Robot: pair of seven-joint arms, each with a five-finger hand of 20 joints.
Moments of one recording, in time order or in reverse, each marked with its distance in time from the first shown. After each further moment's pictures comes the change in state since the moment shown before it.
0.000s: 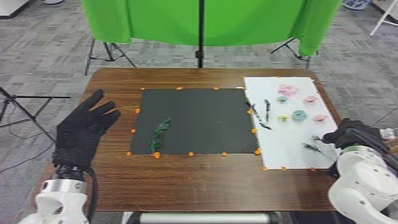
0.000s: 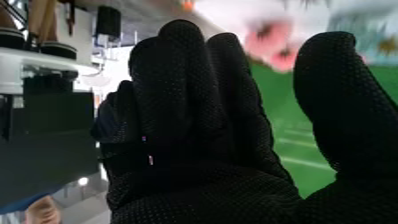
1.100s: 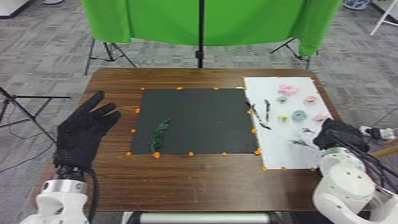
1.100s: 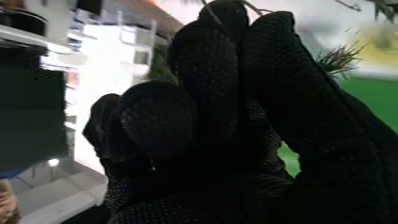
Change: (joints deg) left arm 0.1 -1.0 -0.3 0.0 0.1 -0.1 -1.1; right arm 6.9 -0.8 -10.5 0.3 -7.9 -1.2 0.7
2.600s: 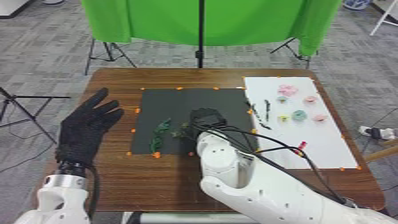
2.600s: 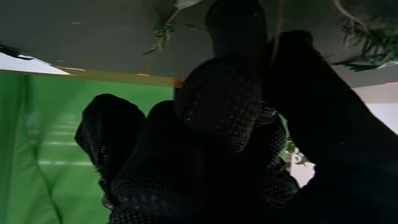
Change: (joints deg) left arm -1.9 -0.3 0.0 -0.3 1.3 -0.1 -3.4; right arm 40.5 -31.7 -44.0 20.8 0.3 -11.2 -7.9
